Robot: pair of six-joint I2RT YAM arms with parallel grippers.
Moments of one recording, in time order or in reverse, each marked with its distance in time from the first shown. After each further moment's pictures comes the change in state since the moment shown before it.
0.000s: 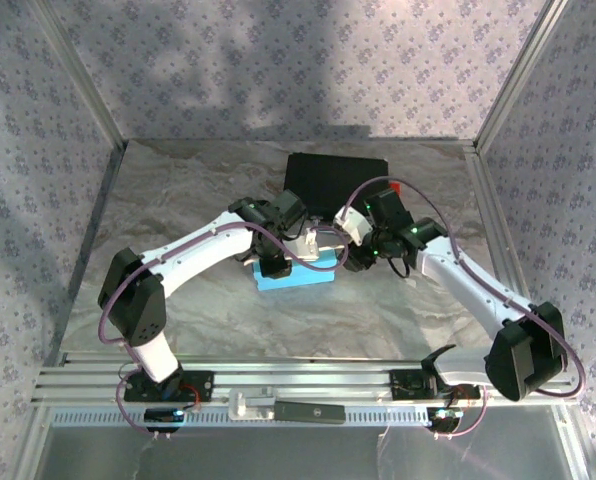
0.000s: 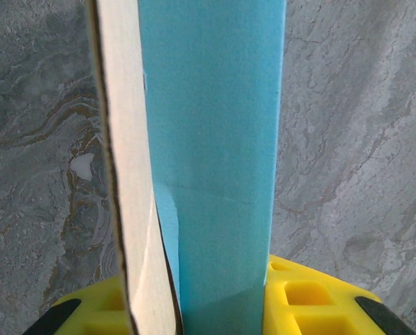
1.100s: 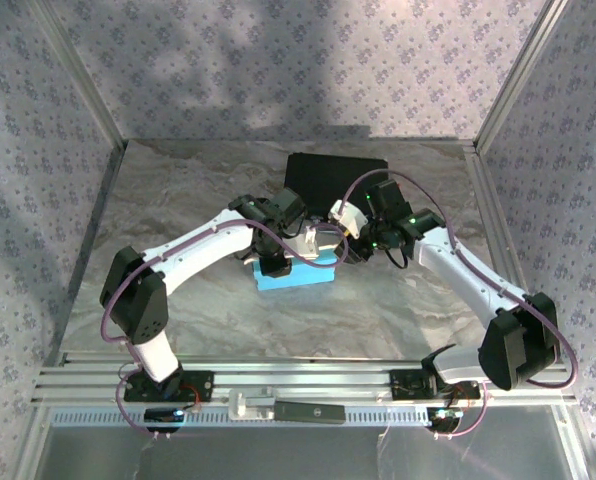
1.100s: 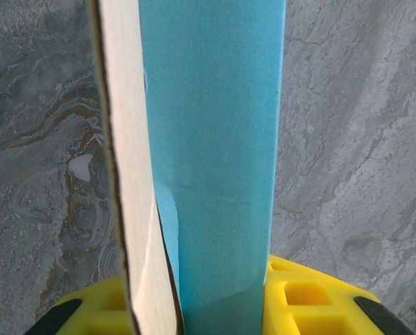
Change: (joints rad) left arm 0.012 0.015 0.018 -0.014 0.018 0.004; right arm -0.020 0.061 0.062 0.009 -0.086 -0.097
